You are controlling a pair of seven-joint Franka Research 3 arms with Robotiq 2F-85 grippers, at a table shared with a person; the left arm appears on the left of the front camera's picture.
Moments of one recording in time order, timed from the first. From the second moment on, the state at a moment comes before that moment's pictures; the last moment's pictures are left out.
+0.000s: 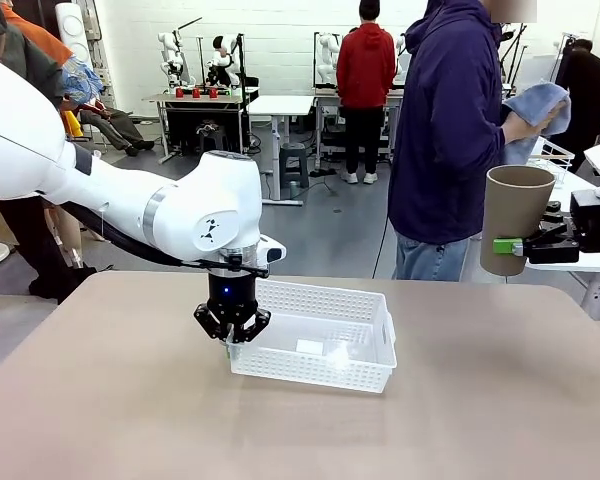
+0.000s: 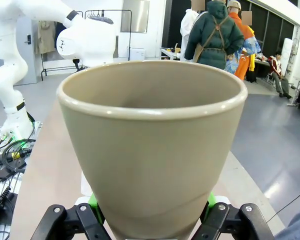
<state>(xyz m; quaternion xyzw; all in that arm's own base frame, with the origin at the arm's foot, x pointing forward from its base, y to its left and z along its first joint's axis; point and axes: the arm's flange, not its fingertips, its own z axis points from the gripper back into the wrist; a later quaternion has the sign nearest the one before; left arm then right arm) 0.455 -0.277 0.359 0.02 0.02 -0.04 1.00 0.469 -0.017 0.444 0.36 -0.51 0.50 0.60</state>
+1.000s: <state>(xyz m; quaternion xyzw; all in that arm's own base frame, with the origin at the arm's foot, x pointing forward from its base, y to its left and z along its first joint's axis) 0.455 -0.279 0.359 0.02 0.02 -0.04 1.00 0.491 0.235 0.423 0.23 -0.22 0.71 0.63</state>
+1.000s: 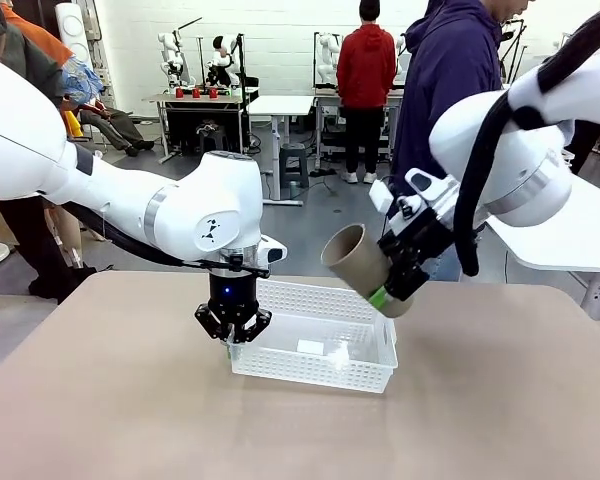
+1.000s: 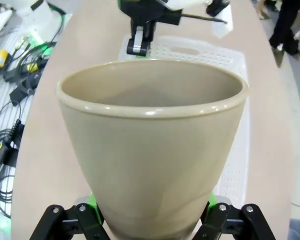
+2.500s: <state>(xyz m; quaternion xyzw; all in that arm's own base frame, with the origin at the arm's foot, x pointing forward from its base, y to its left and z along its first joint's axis) 0.455 -0.279 0.359 0.02 0.02 -0.04 1.00 0.499 0.309 0.345 0.16 -0.11 0.75 0.64</state>
